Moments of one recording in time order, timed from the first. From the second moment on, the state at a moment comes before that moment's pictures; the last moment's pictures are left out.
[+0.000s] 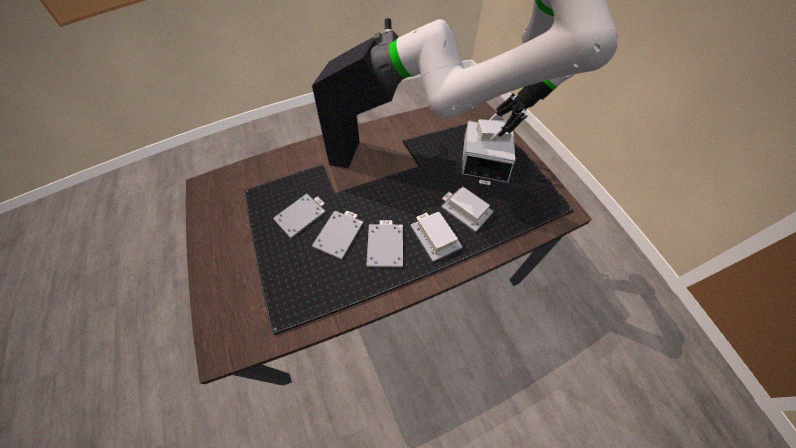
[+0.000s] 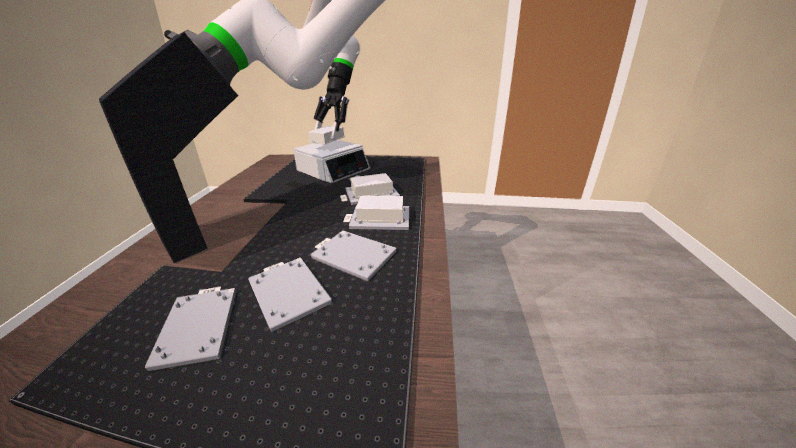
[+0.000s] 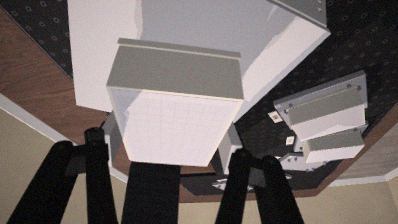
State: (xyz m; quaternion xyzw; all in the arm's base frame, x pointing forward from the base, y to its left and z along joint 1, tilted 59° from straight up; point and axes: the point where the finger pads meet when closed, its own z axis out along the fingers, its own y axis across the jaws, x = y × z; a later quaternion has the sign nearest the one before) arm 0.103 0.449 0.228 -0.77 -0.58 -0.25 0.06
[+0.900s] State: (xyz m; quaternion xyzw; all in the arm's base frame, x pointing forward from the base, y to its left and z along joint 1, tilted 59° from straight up) arm 0.110 0.463 0.219 -0.77 -0.58 -0.25 0.06
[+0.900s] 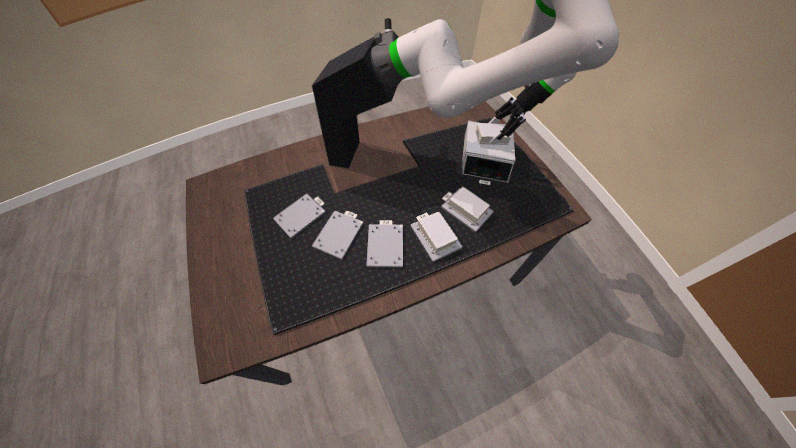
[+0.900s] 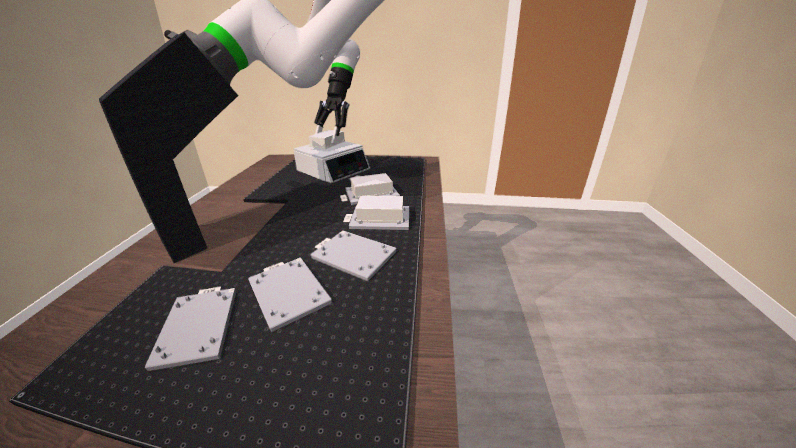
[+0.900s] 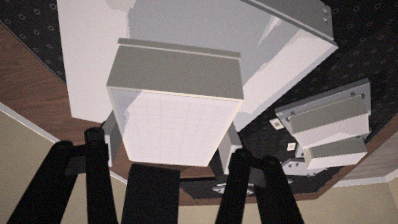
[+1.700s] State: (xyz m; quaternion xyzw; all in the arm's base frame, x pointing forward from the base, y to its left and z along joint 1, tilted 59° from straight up) arm 0.111 0.465 0.218 -0.77 -0.58 -0.25 0.06
